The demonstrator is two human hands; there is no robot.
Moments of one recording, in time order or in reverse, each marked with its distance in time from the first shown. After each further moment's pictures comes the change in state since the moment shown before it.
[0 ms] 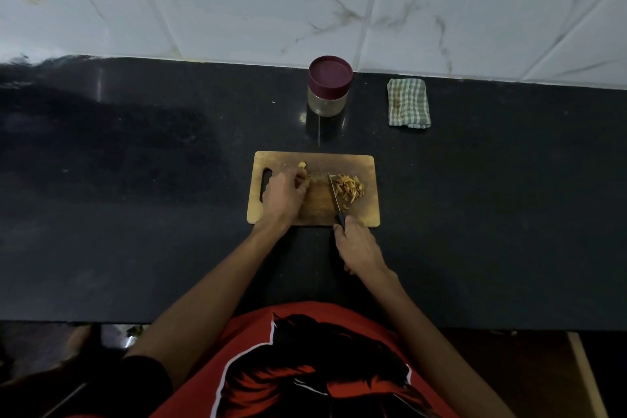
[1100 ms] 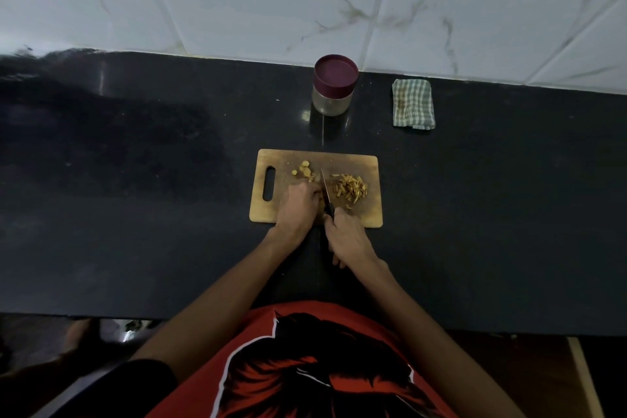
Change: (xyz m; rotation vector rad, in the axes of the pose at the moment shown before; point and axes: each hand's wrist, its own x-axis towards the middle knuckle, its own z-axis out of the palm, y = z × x) left_hand -0.020 0.015 0.008 0.101 -0.131 0.141; right_hand 0.003 -0.027 -0.001 0.035 -0.021 -0.068
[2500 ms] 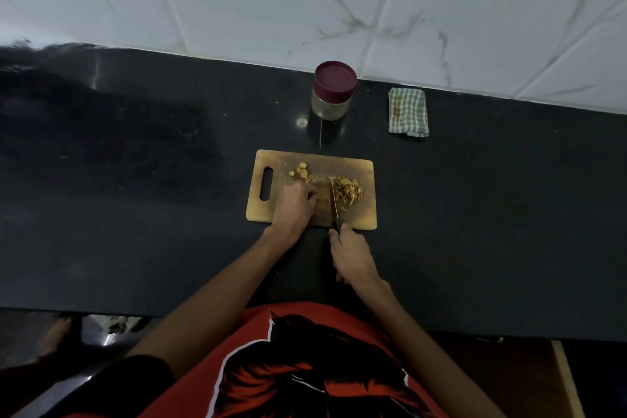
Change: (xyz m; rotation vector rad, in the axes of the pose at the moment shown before) left_hand -0.002 -0.001 -0.001 0.002 0.025 -0.060; right_hand -0.021 0.021 0.005 0.027 0.032 0.098
